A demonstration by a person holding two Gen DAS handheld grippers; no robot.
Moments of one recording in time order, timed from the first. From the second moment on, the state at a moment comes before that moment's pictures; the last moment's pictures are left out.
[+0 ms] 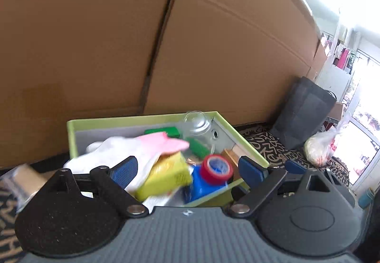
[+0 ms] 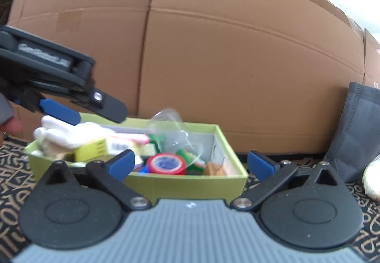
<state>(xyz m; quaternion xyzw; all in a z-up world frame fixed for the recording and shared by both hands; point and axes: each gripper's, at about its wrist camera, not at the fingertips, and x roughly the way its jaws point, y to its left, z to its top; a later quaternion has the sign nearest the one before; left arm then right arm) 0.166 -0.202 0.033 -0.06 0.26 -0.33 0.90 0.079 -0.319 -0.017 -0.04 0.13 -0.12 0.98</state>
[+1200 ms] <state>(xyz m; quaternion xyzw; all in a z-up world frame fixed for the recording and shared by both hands) 0.191 0.090 -0.026 -0.14 0.32 -0.03 0.94 0.199 -0.065 -0.028 -0.10 0.25 0.13 0.96</state>
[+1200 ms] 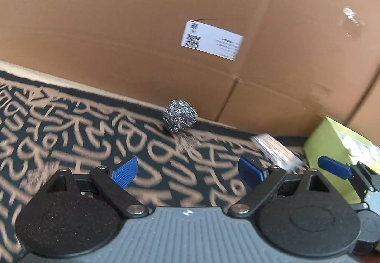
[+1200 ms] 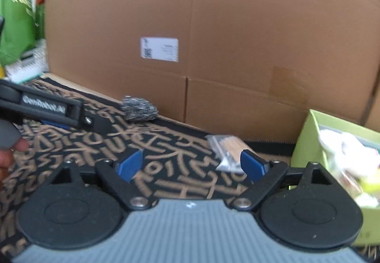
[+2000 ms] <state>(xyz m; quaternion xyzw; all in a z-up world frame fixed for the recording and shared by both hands) 0.239 0.069 -0.042 0.00 0.33 -0.08 0.94 0.244 -0.104 -0.059 -0.02 0.34 0.13 0.93</state>
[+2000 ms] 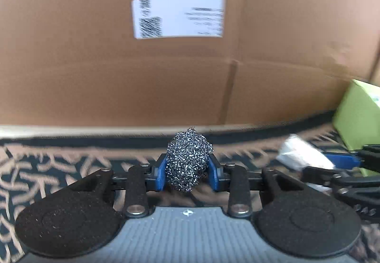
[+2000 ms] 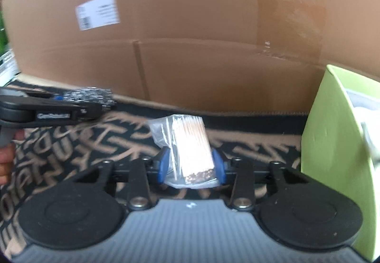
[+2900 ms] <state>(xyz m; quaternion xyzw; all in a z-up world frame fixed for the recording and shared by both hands) 0.093 0.020 -0.052 0.02 0.36 -0.09 0.93 0.055 -0.118 -0.048 0.02 0.31 0.13 0.94</state>
